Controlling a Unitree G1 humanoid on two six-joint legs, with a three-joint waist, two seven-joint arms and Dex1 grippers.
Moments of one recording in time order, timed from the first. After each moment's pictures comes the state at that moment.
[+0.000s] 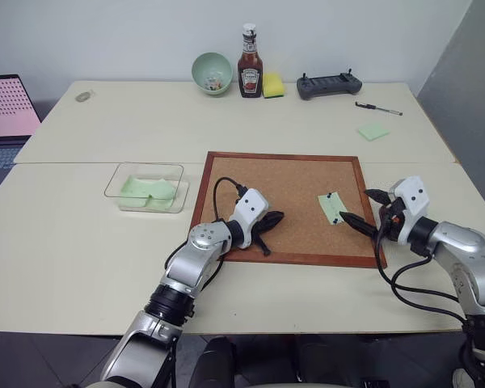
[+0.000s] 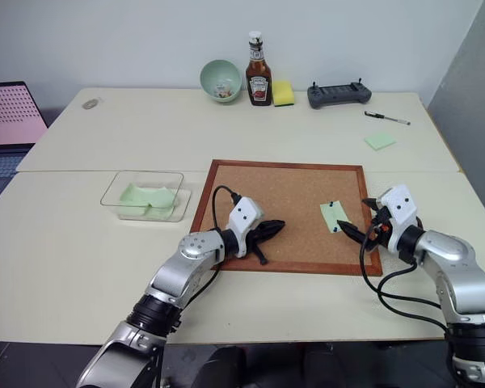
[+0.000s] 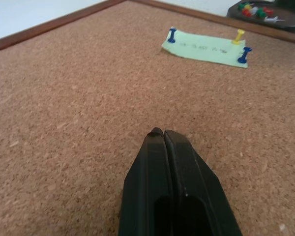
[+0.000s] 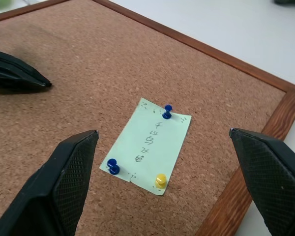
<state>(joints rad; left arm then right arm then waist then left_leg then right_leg) -0.47 0.23 -0.29 0.19 -0.13 0.24 -0.66 -0.23 -0.66 -0.11 -0.15 0.33 0.47 0.70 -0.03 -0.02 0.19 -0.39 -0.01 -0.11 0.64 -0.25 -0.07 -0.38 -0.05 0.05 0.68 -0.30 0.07</state>
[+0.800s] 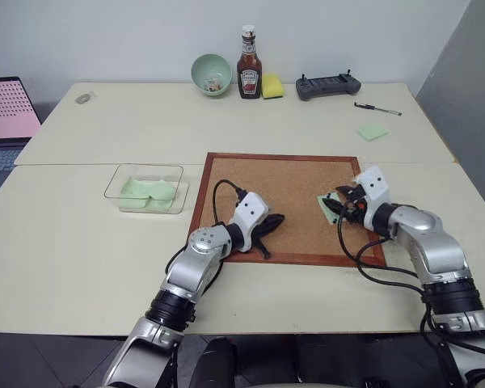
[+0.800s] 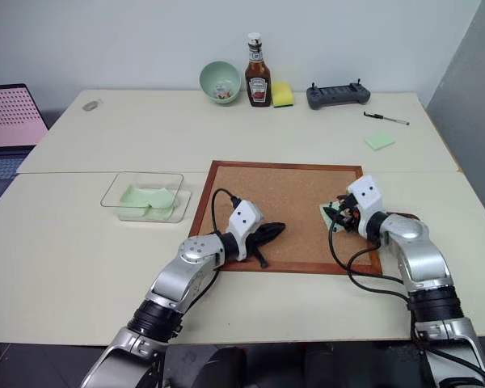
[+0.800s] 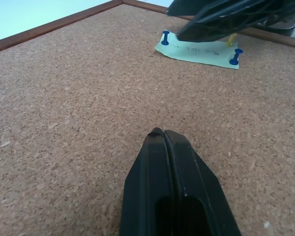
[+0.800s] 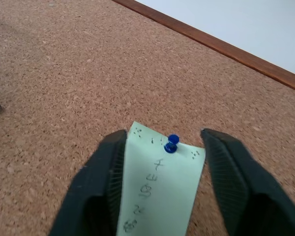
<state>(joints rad) -0.43 0.22 -0.29 0.14 -0.11 0.27 -0.67 -0.46 -0.53 0.04 0.13 0.20 0.41 0.66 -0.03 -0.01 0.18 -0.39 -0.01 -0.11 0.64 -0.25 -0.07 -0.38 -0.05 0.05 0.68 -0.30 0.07</state>
